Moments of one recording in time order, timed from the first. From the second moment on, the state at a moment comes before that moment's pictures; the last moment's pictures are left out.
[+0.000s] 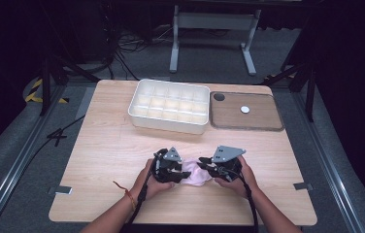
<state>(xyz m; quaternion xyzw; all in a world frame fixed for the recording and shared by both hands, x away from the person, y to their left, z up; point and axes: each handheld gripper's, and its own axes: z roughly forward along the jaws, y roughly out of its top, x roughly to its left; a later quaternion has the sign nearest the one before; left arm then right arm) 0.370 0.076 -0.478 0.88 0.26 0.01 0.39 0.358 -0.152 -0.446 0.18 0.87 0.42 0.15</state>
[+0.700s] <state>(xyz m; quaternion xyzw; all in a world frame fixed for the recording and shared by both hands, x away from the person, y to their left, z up) 0.366 0.079 -0.466 0.88 0.25 0.01 0.41 0.367 -0.140 -0.475 0.20 0.89 0.39 0.13</state>
